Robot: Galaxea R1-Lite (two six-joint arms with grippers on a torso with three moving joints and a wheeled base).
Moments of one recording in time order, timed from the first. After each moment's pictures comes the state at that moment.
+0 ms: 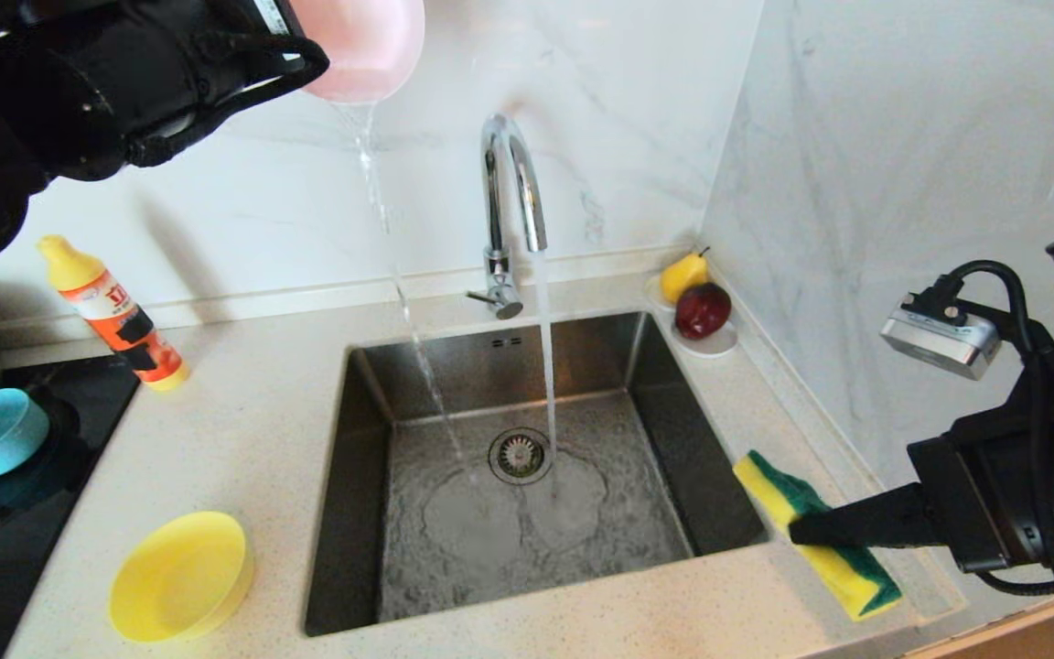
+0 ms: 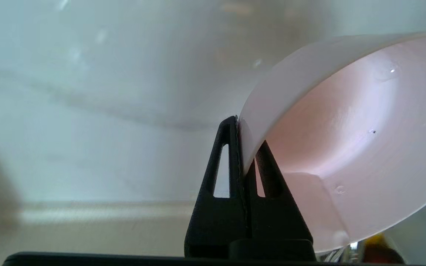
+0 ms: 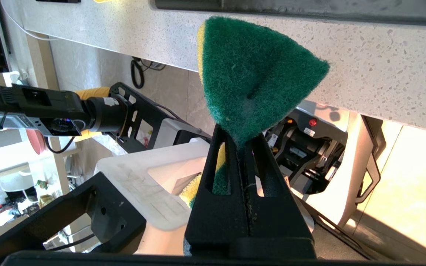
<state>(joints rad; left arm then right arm) -0.38 1.67 -1.55 -0.46 0.34 -0.06 0.59 1.36 -1.18 0.56 0.37 0.49</state>
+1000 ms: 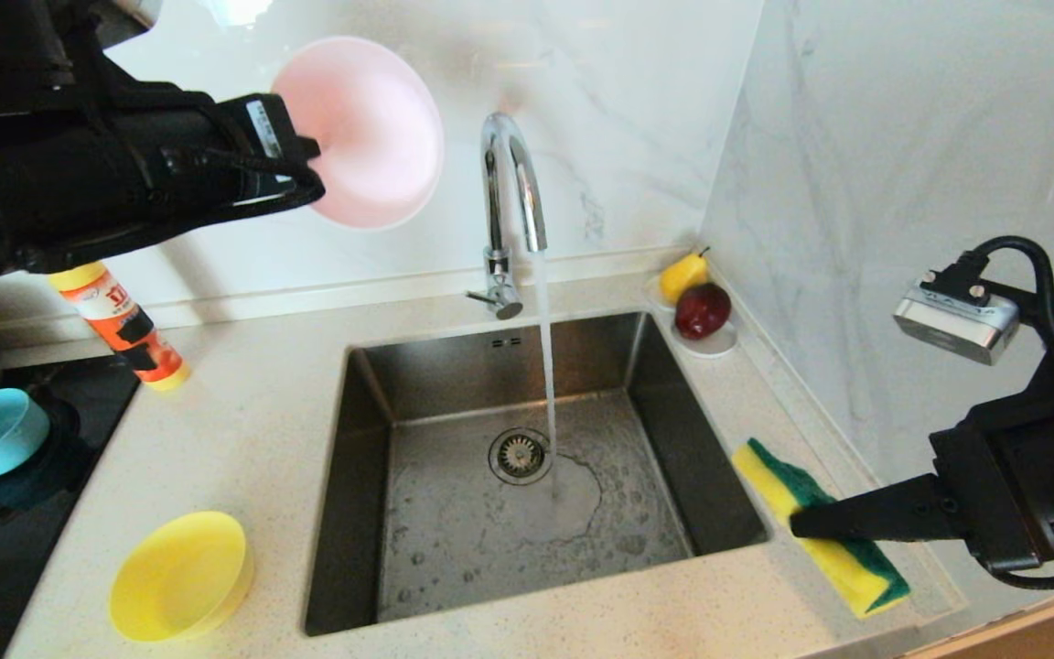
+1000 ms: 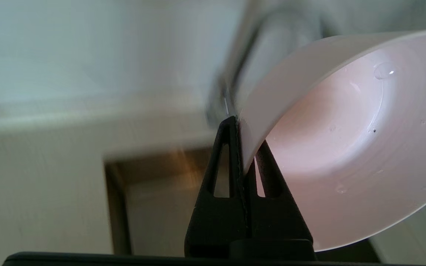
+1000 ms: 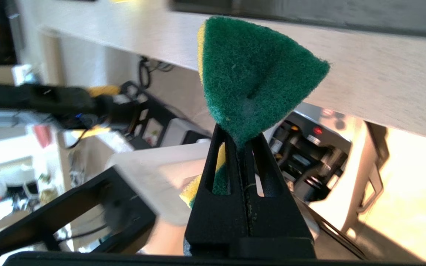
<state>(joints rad) -0.38 1.51 -1.35 -0.14 0.15 -0.17 0.62 1.34 -1.21 0.56 0.39 0.48</state>
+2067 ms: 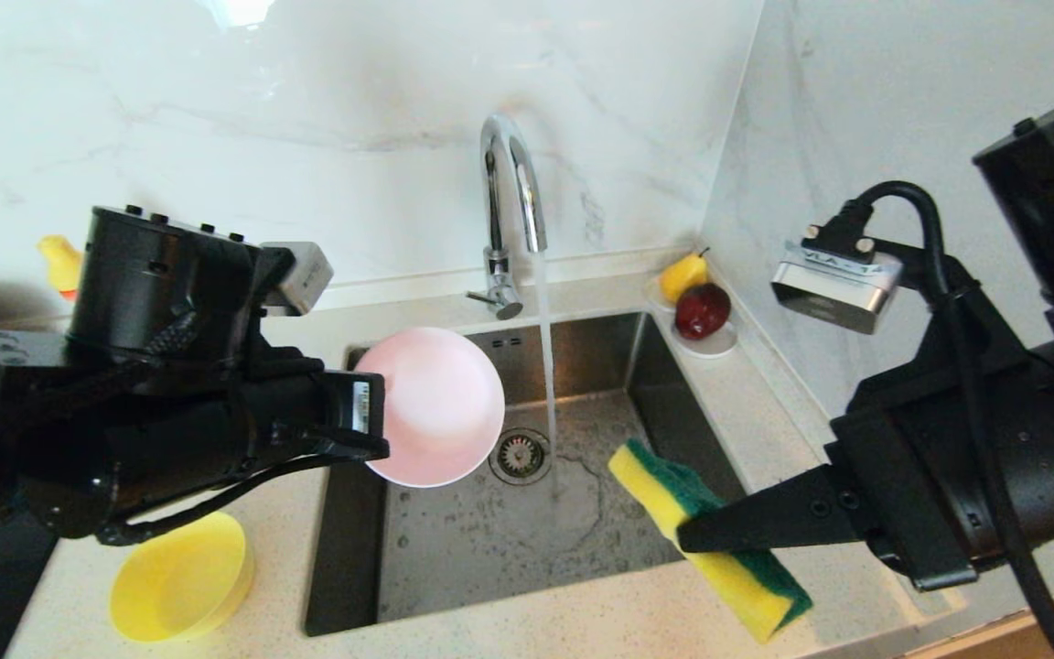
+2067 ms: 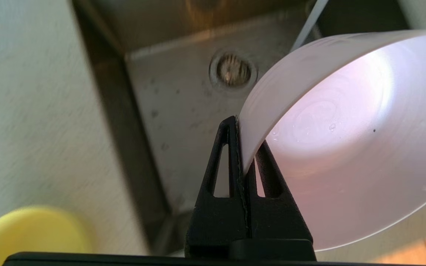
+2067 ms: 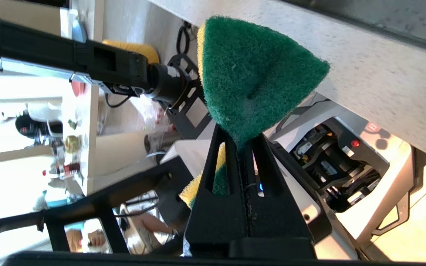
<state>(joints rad) -0.60 1.48 -0.97 -0.04 0.34 -0.22 0.82 1.48 -1.40 0.56 0.45 0.49</state>
